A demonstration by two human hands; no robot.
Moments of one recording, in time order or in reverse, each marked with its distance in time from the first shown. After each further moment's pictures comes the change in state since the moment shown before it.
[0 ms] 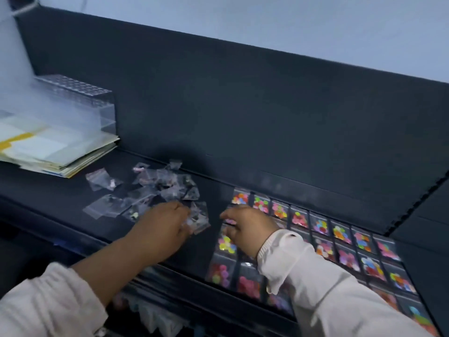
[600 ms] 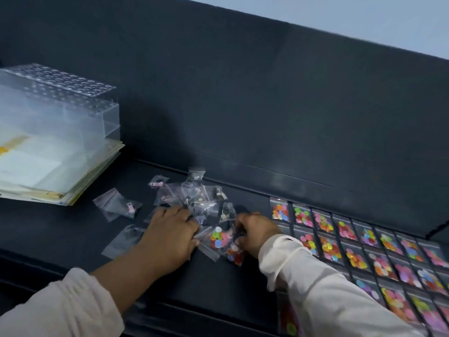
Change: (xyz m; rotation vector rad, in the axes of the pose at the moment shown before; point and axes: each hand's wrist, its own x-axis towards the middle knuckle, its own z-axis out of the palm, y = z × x) left_hand 0.061 -0.129 0.019 0.138 -0.095 0.142; right_hand 0.130 -0.039 0.058 -0.029 -0.210 0.332
